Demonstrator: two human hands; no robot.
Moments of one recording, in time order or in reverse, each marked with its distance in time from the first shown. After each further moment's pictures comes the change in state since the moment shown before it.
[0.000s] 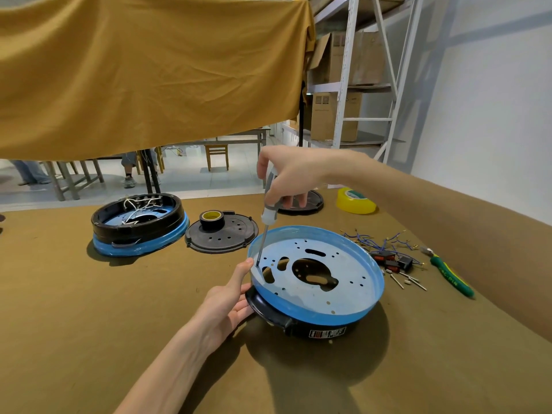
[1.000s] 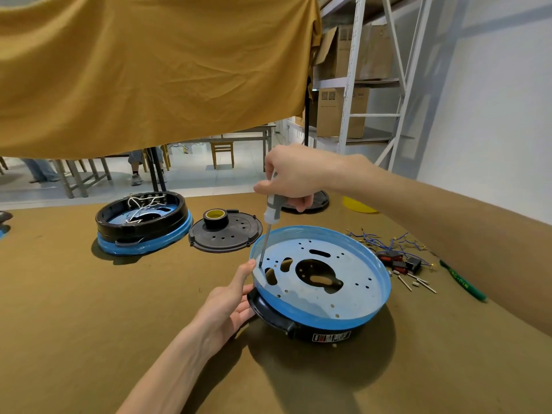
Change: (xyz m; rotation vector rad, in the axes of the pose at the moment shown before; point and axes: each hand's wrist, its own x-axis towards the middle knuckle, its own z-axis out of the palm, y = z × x) left_hand -0.006 0.002 0.001 0.010 -0.005 -0.032; right_hand 0.011 0.002 0.010 -0.147 0.087 -0.008
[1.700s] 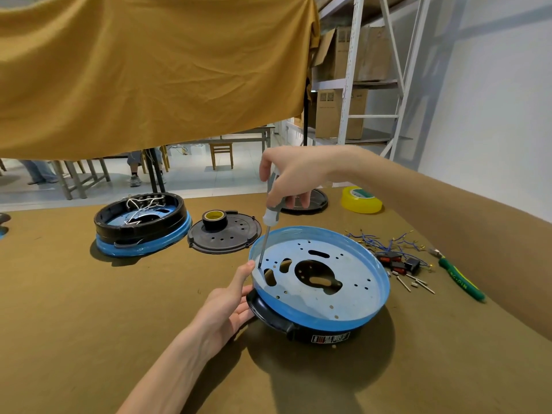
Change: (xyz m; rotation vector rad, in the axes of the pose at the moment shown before) left_hand 0.004 -0.002 -0.001 0.011 -0.001 0.009; right_hand -0.006 0.002 -0.013 0.162 -0.122 -0.010
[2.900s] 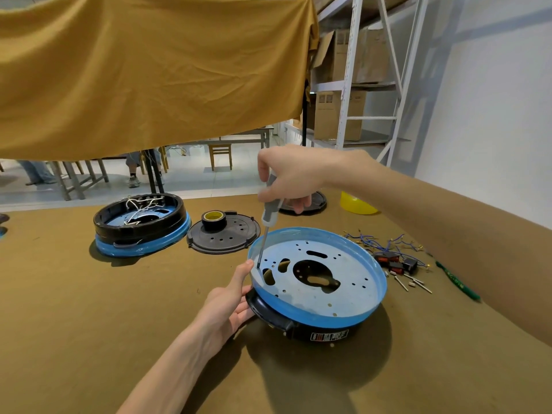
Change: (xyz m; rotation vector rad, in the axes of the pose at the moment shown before) left_hand -0.004 0.001 0.005 -0.006 0.058 0.016; right_hand 0.000 -0.003 0.005 -0.134 0.057 -0.044
